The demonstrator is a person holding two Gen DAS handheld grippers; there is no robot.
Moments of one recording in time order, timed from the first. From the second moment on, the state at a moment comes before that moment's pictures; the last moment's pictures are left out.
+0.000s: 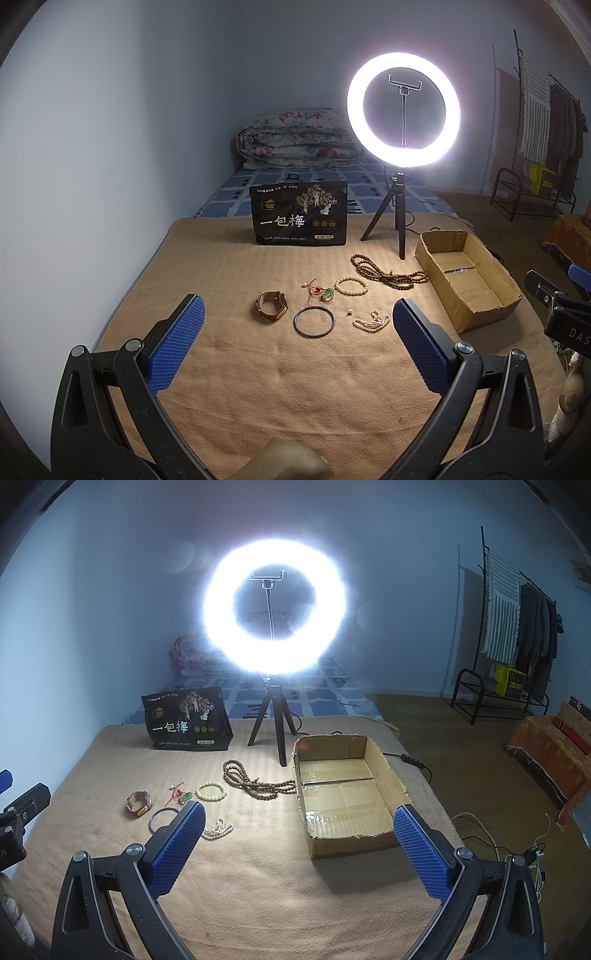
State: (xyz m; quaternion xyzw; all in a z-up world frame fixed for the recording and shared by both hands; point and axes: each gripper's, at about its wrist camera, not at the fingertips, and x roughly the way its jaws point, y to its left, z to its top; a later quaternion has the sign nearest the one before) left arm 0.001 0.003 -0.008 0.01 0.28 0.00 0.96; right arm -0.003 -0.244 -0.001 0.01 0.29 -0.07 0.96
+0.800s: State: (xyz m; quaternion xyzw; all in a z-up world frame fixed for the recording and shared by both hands) left arm 0.001 0.006 -0.006 0.01 0.28 0.01 0.96; right arm -0.002 -0.244 -0.008 0.01 0.29 -0.07 0.95
